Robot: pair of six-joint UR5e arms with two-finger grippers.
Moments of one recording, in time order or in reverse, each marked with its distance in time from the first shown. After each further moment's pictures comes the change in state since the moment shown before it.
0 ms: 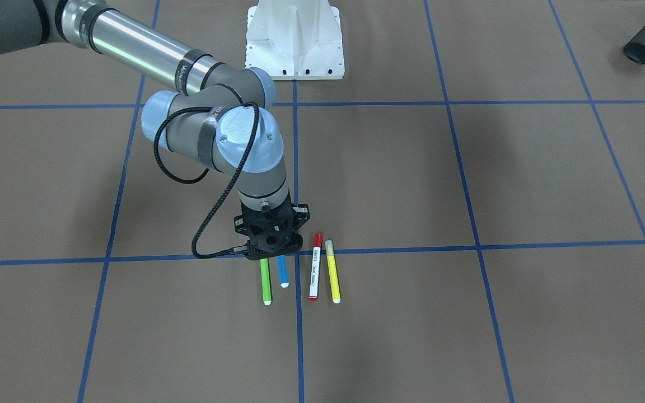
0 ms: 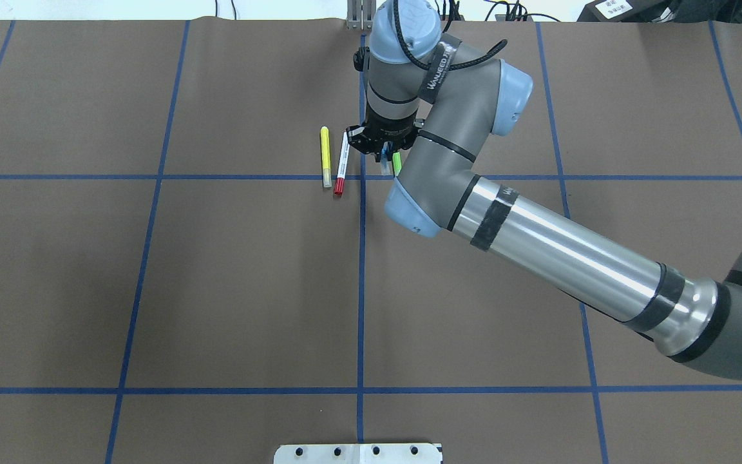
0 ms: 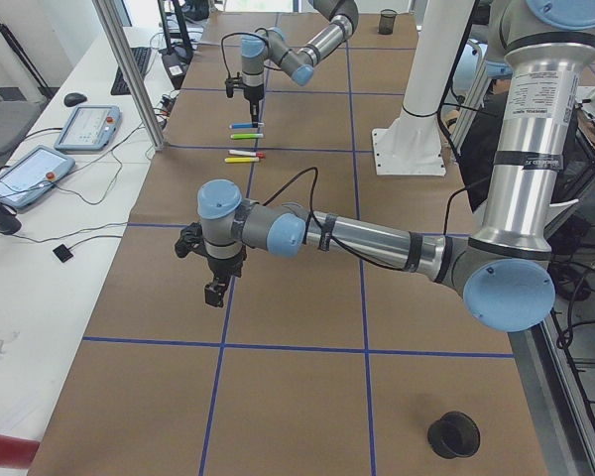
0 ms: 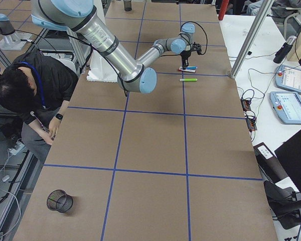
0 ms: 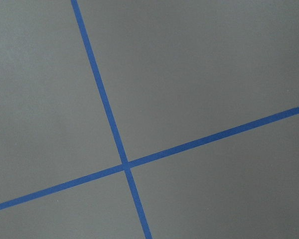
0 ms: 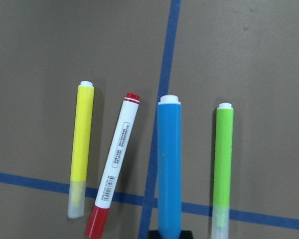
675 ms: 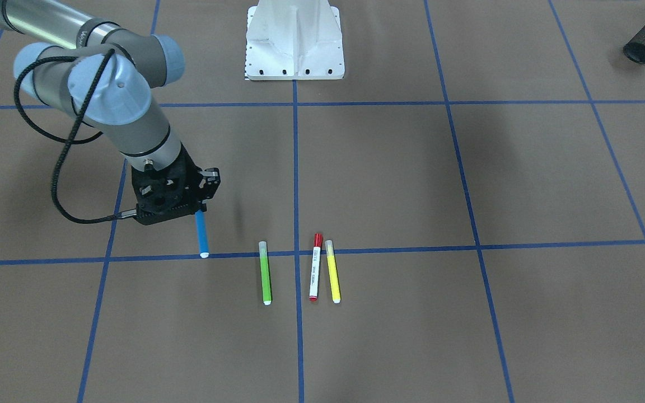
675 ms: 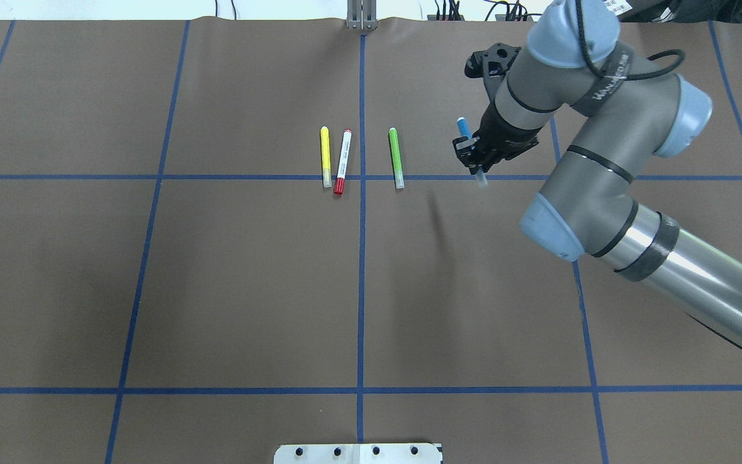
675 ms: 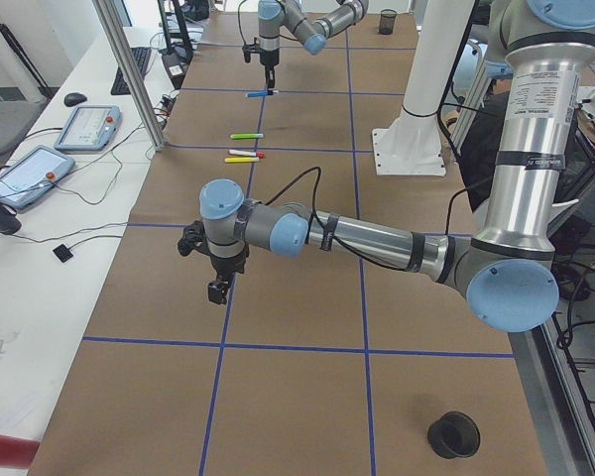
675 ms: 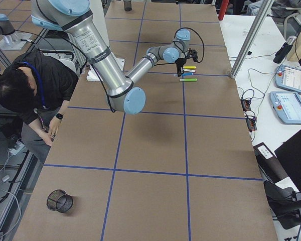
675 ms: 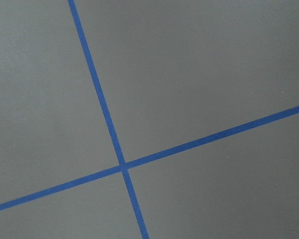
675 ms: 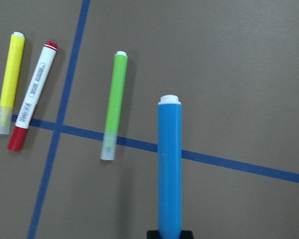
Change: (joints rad) left arm -0.002 0.015 -0.016 -0.003 -0.046 -0.001; right arm 0.107 -0.349 0.408 -0.095 0.087 -0.153
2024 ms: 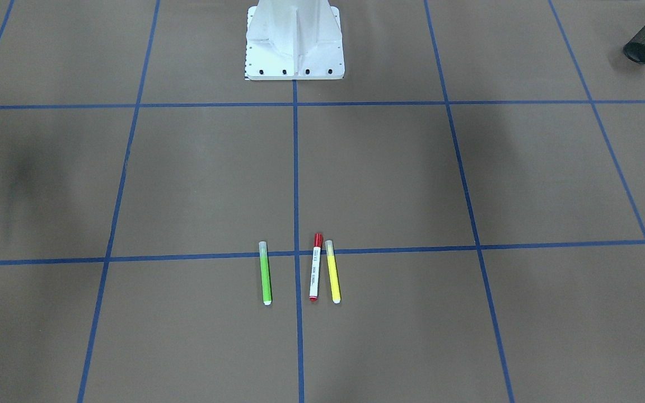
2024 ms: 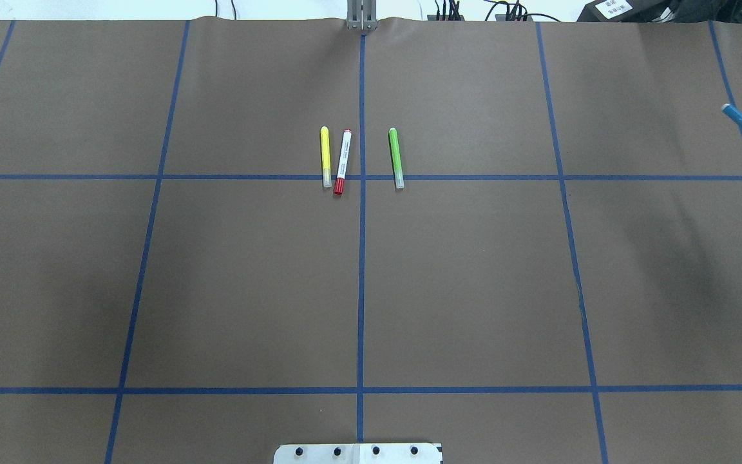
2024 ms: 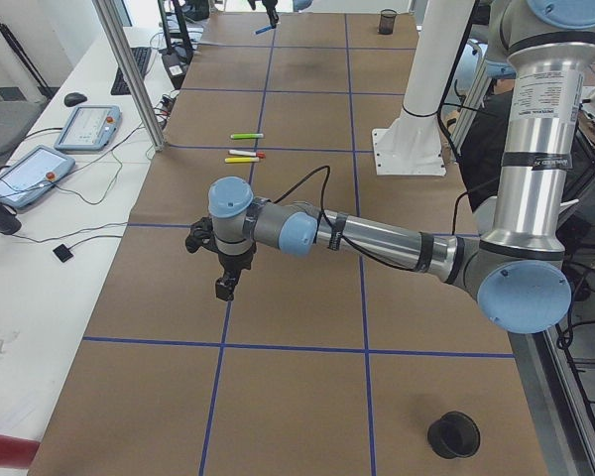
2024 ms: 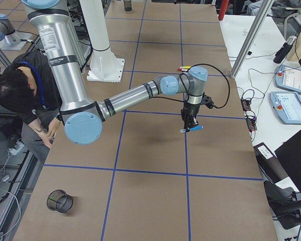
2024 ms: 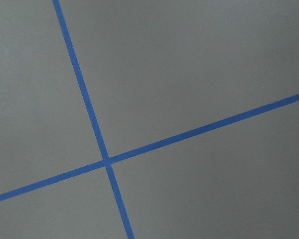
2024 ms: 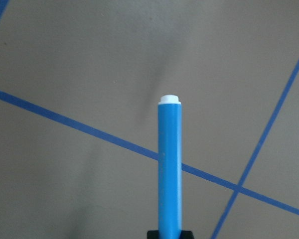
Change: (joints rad) left arm -0.001 0.039 -0.052 -0.002 -0.014 -0.002; right arm 0.466 -0.388 0.060 -0.294 -0.053 -0.857
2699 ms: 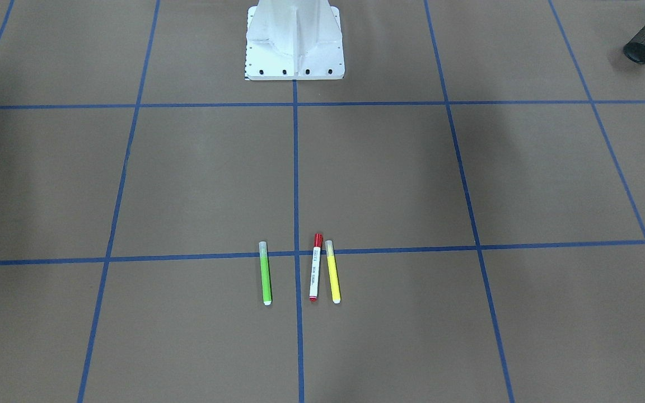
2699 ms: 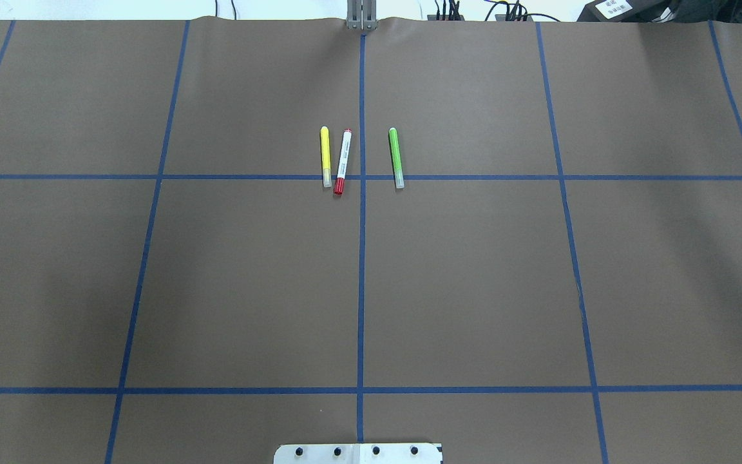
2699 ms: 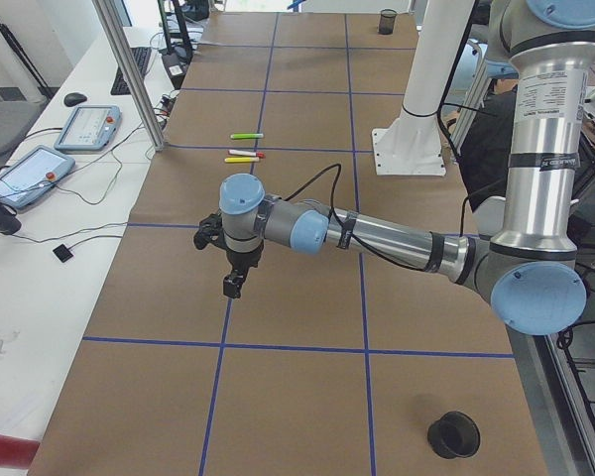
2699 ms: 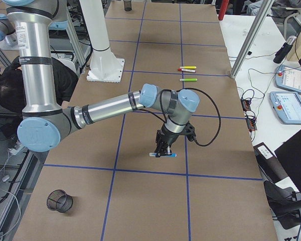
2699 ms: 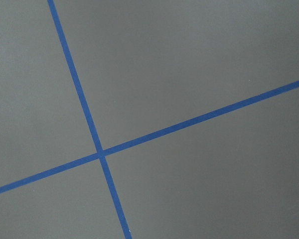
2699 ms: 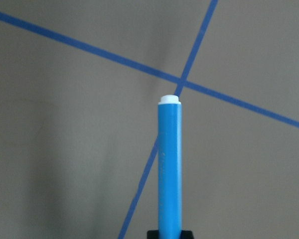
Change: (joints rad) left arm 0.000 0.042 -0.050 -0.007 0.000 -0.001; right arm 0.217 -0.128 0.093 -0.411 0.046 -0.334
